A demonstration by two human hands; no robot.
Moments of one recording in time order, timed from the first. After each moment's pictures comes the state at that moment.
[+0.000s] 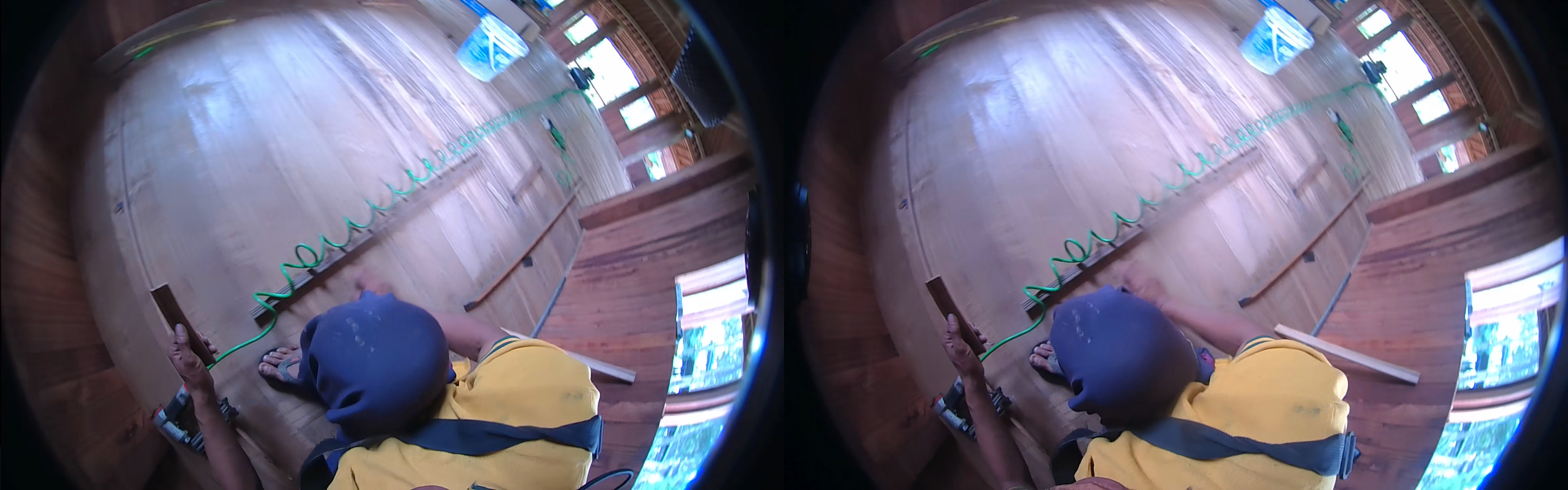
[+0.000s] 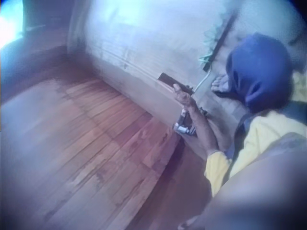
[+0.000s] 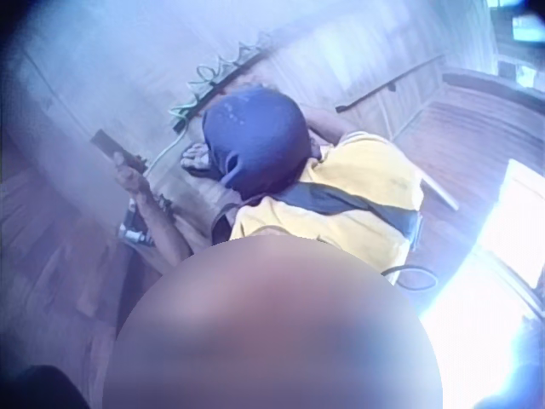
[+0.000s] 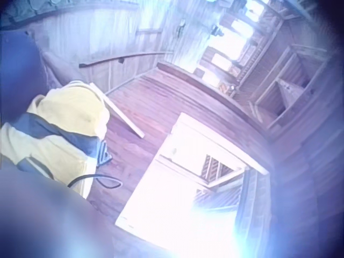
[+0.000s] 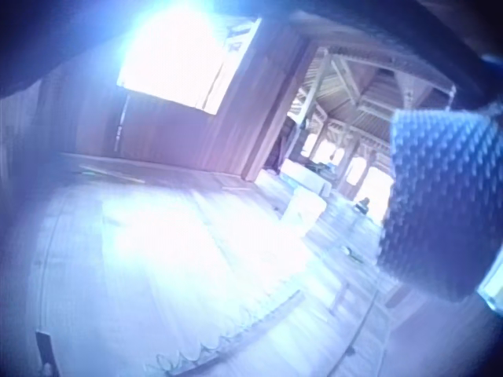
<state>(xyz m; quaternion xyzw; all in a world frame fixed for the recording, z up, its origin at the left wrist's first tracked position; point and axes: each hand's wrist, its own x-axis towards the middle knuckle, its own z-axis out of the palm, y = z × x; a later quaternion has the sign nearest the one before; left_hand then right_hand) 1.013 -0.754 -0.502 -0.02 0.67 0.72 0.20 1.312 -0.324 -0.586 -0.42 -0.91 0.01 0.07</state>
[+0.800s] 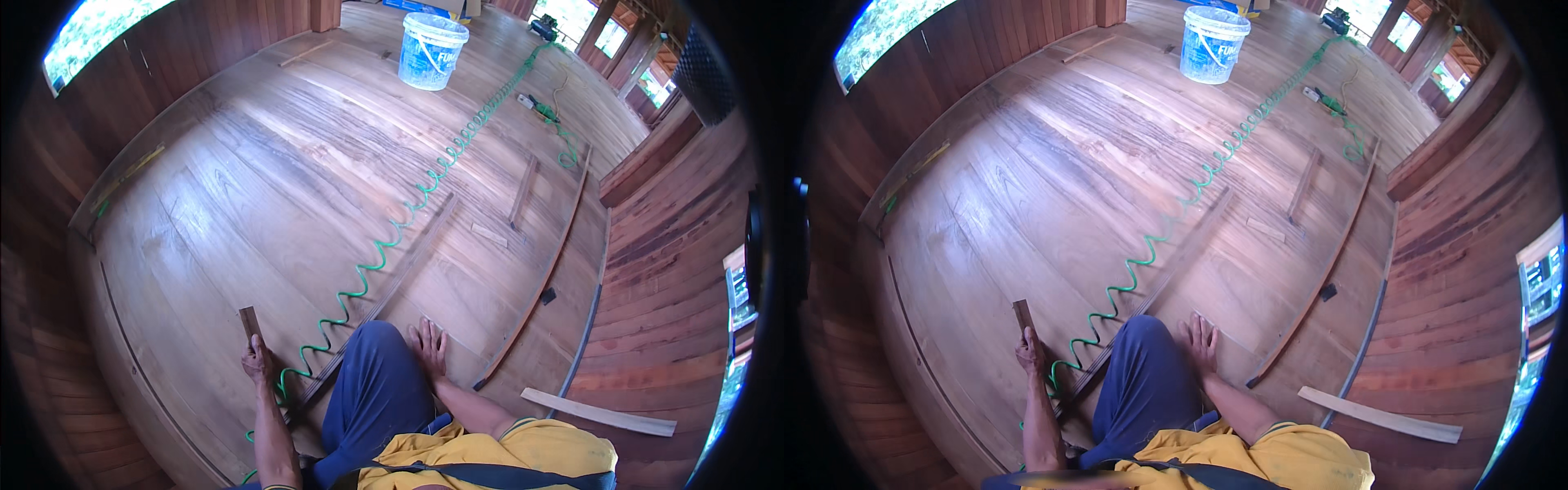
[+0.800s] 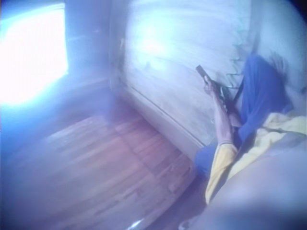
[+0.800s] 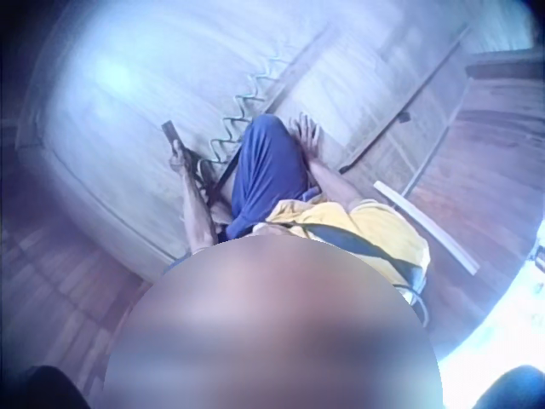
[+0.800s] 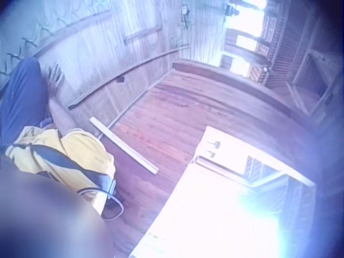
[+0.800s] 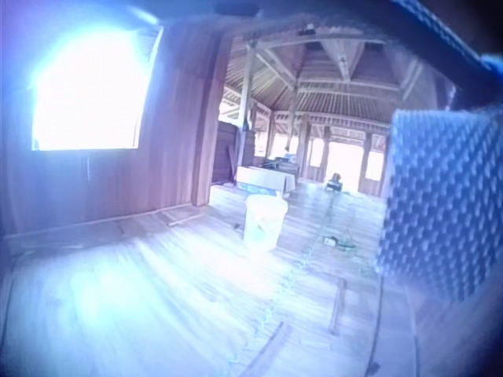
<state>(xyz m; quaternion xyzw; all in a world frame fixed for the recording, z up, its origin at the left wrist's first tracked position) 0.969 -0.399 -0.638 0.13 0.85 0.49 0.13 1.374 -0.247 -0.644 -0.47 -0.87 -0.13 -0.07</state>
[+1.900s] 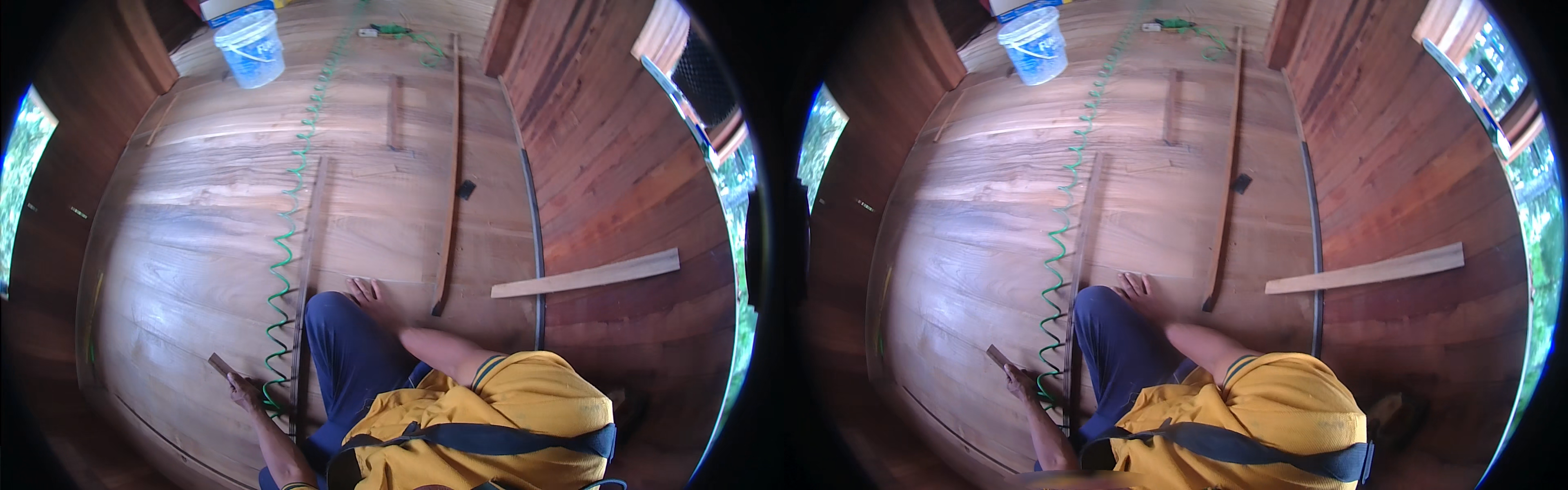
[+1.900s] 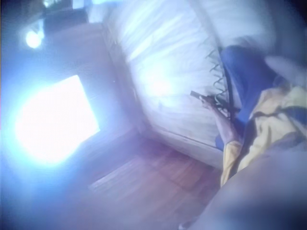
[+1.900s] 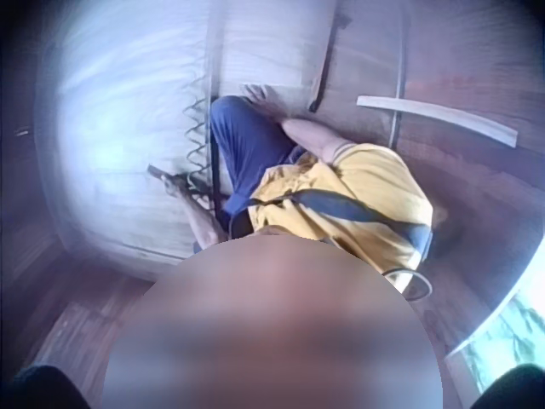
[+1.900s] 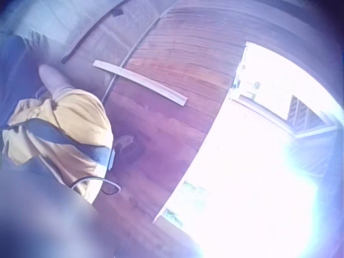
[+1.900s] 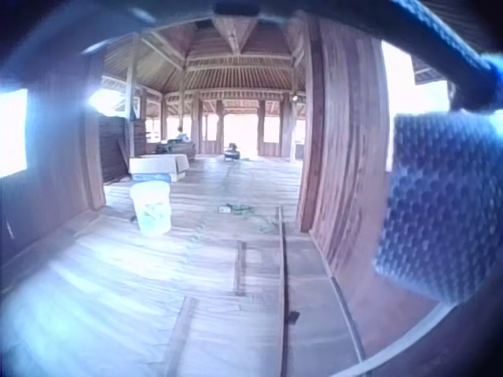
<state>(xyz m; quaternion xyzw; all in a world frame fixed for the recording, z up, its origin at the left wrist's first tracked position) 0.976 -0.398 -0.604 0.10 0.81 0.54 0.23 1.381 -0.250 -0.637 -0.46 -0.87 -0.14 0.10</state>
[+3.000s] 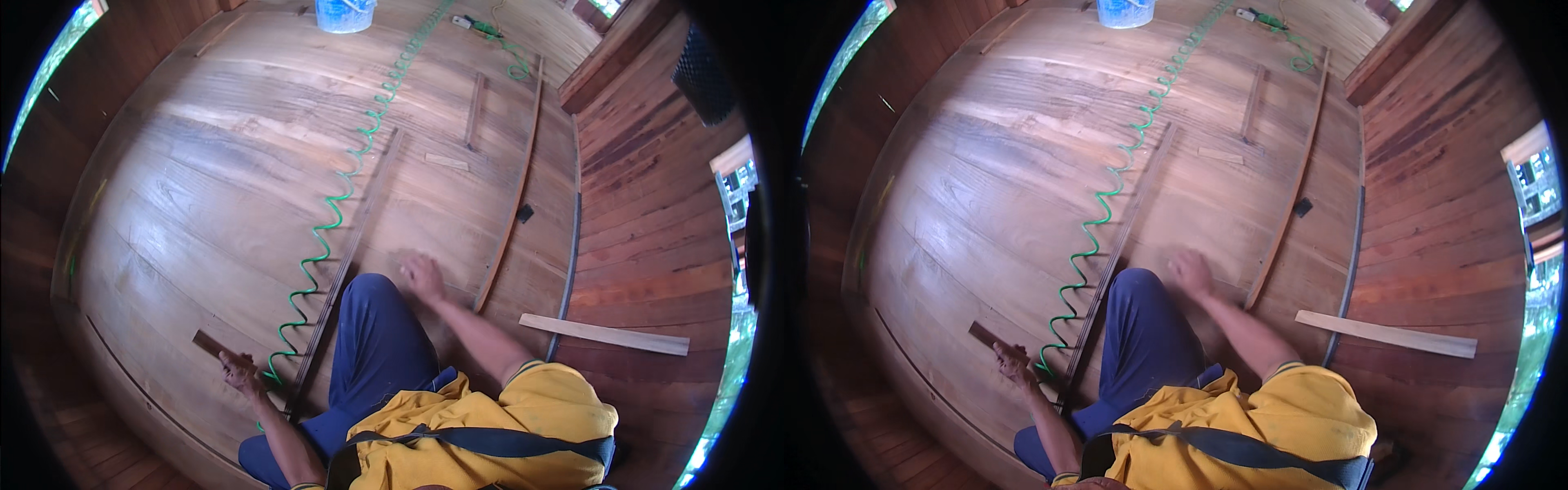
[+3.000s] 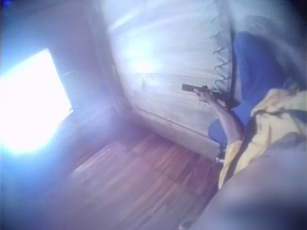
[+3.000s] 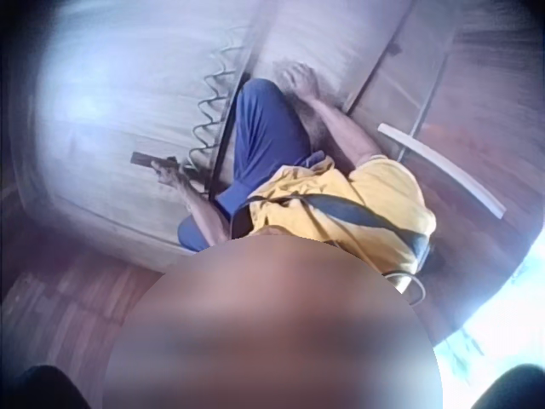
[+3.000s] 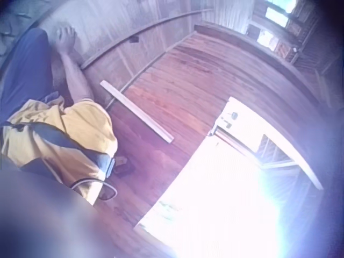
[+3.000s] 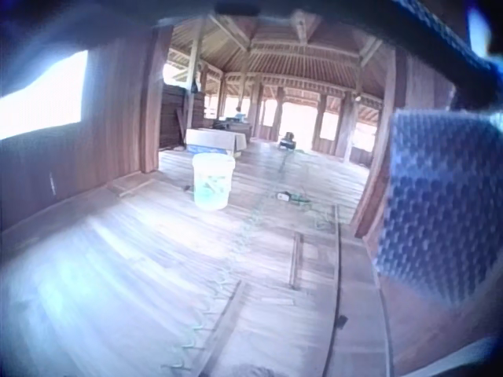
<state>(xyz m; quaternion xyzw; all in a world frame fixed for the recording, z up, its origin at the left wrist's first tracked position) 0.962 -0.440 -0.622 0.03 0.72 0.67 0.18 1.401 -0.178 -0.631 -0.54 -0.81 0.17 0.13</state>
